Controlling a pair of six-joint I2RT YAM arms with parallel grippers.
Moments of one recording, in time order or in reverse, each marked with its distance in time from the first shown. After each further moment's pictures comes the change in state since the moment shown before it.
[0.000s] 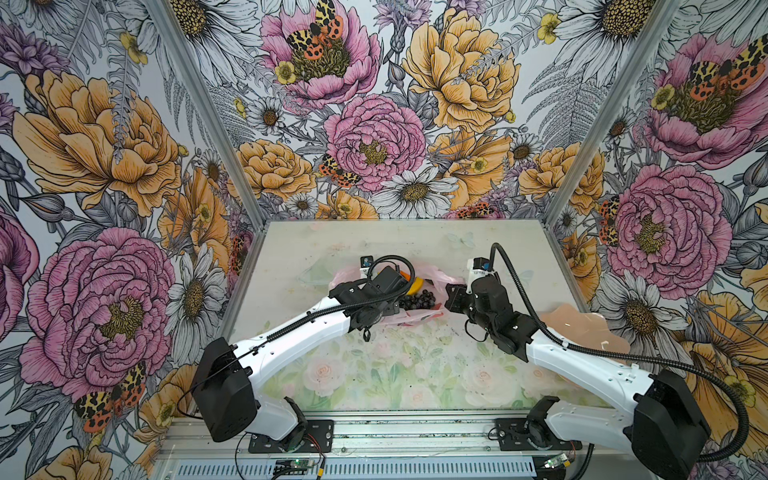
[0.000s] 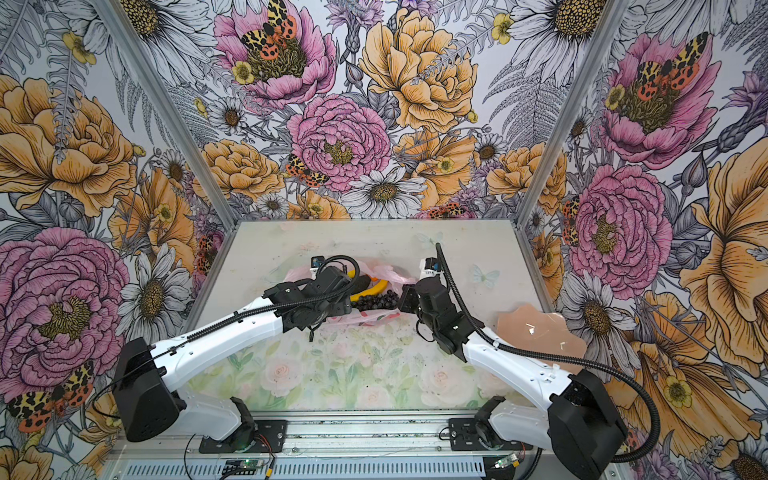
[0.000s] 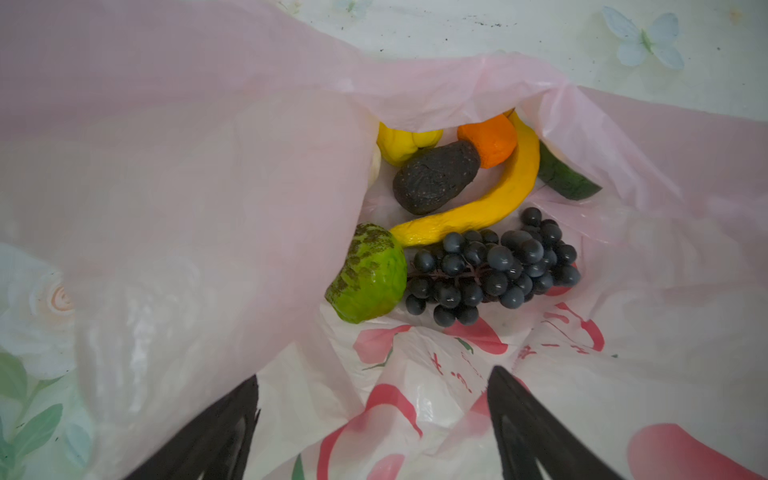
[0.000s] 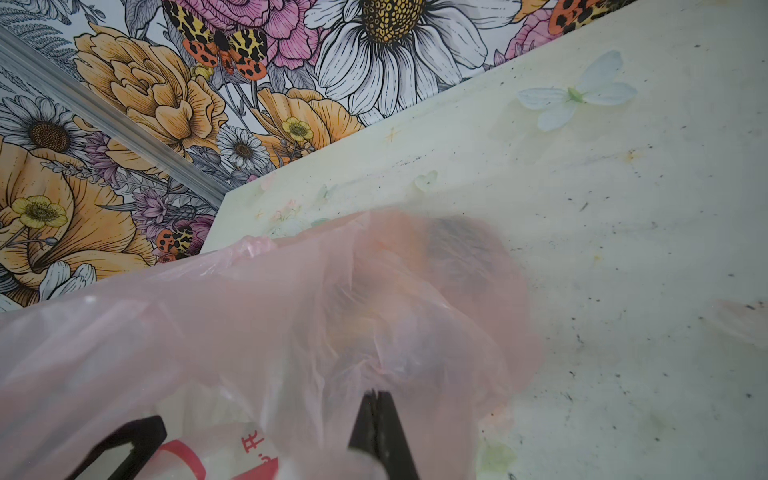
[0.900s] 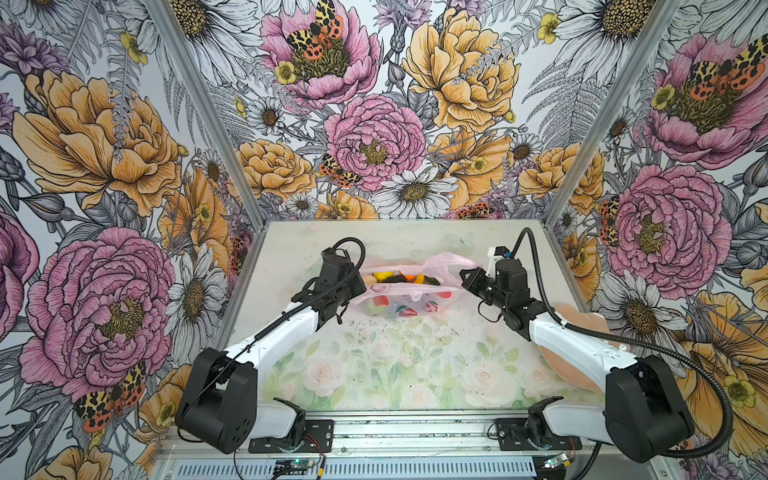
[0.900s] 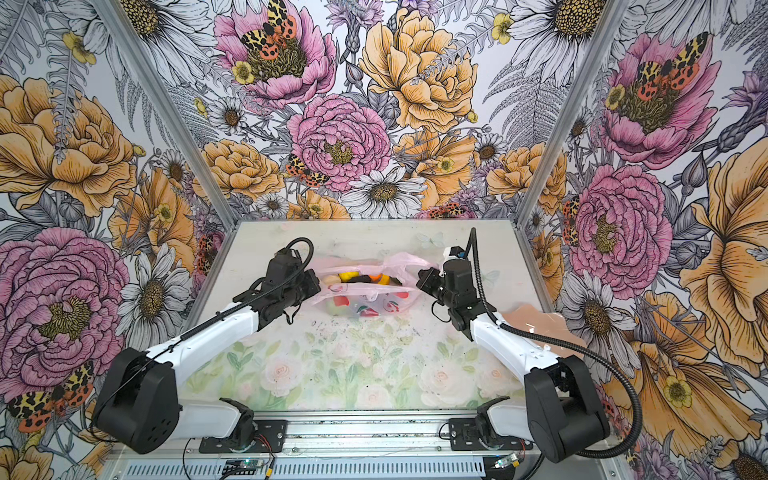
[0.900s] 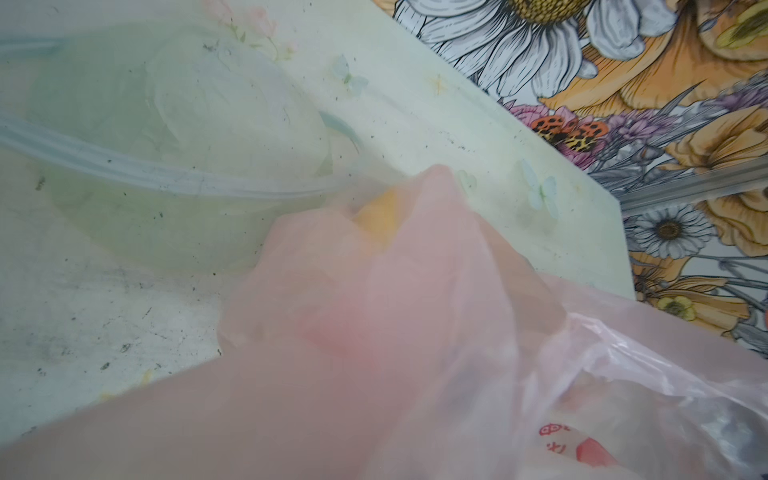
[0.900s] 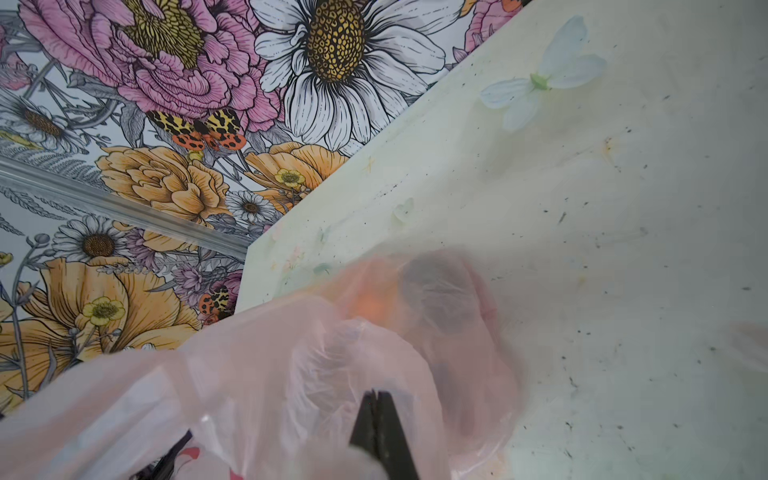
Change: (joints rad) left arm 0.425 -0.131 -0.350 0.672 0.455 0.076; right arm -0.342 0.131 0.024 0.152 -0.359 0.168
